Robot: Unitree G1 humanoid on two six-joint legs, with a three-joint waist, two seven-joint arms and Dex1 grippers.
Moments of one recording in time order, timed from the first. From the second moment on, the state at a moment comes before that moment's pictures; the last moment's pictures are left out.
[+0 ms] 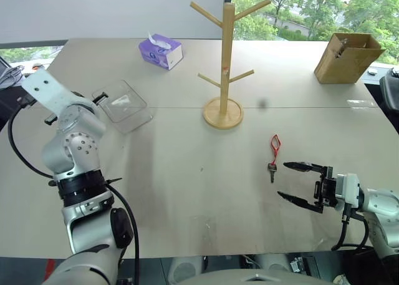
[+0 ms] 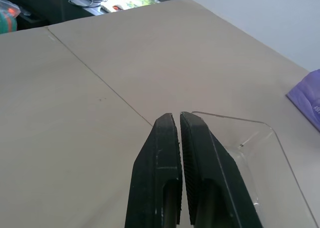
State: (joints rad) left arm -0.64 0.44 0.50 0.03 -0.57 0.70 0.58; right arm 0.09 -0.63 -0.05 -0.02 0.48 -0.42 1.24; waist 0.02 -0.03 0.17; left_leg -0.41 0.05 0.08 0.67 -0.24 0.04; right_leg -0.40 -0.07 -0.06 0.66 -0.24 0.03
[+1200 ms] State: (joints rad) left arm 0.13 0.47 0.07 -0.48 -0.49 0.14 -0.69; right arm -0.04 -0.62 -0.17 -0.38 0.67 0.58 0.48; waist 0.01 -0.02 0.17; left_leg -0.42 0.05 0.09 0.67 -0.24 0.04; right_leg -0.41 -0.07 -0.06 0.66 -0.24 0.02
